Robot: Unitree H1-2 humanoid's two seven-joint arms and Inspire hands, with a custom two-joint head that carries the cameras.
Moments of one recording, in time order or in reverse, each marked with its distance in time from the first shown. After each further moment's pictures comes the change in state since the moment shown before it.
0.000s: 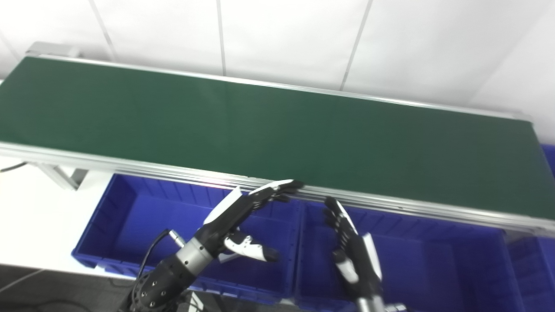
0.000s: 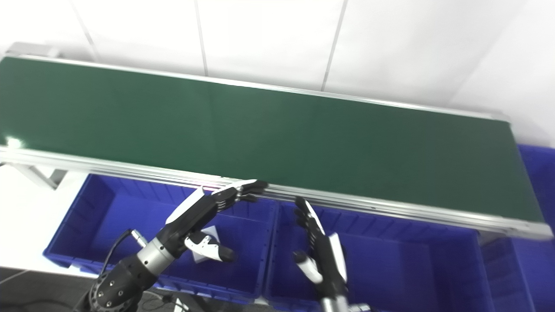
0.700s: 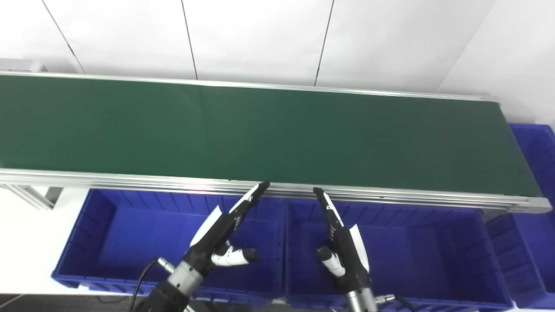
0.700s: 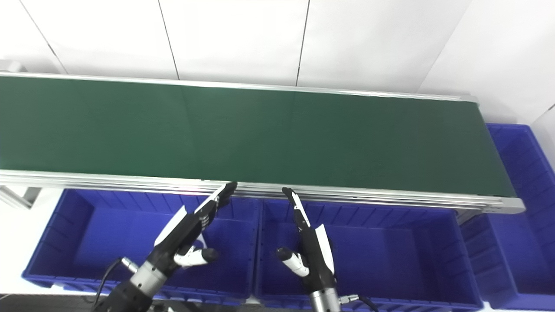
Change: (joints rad) left arm 0.045 -0.042 -0.027 0.097 0.000 -0.027 0.084; right arm 0.024 -0.076 0.065 -0.061 -0.012 0.000 -0.115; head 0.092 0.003
